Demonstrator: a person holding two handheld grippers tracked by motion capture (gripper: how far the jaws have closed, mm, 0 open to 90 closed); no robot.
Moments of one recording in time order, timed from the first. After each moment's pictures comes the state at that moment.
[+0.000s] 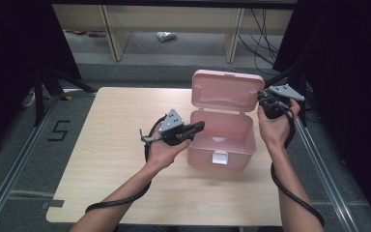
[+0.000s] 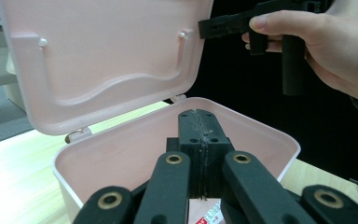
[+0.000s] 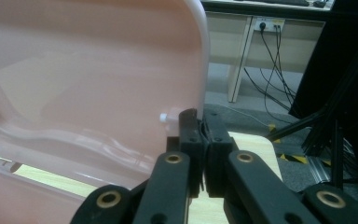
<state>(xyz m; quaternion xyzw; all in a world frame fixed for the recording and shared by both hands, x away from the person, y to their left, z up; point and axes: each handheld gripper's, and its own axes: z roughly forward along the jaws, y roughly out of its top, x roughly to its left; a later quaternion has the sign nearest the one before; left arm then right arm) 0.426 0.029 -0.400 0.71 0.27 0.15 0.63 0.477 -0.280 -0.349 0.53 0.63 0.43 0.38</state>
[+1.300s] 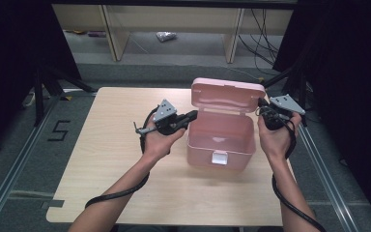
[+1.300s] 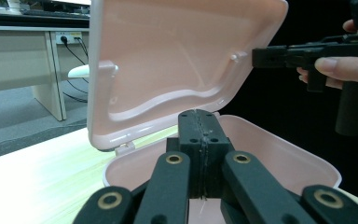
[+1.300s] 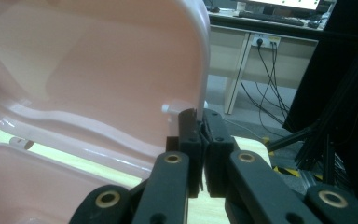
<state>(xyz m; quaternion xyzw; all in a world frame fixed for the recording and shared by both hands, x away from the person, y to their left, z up) 0.447 0.043 -0.389 0.69 0.30 0.17 0.63 0.450 -0.279 -0.361 0.49 0.63 0.44 0.41</state>
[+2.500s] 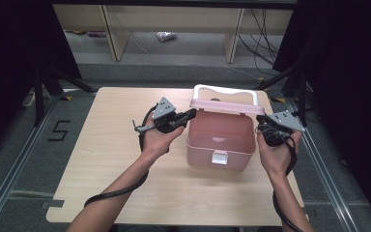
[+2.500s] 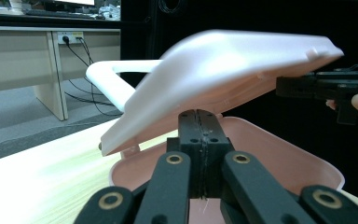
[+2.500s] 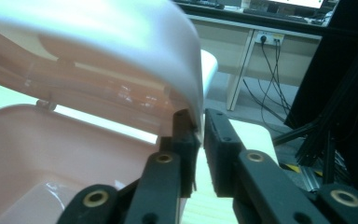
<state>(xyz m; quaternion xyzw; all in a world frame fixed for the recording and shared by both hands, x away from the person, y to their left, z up) 0.449 0.046 -0.386 0.69 0.31 0.17 0.63 0.414 -0.277 -0.383 0.48 0.64 0.43 0.42</state>
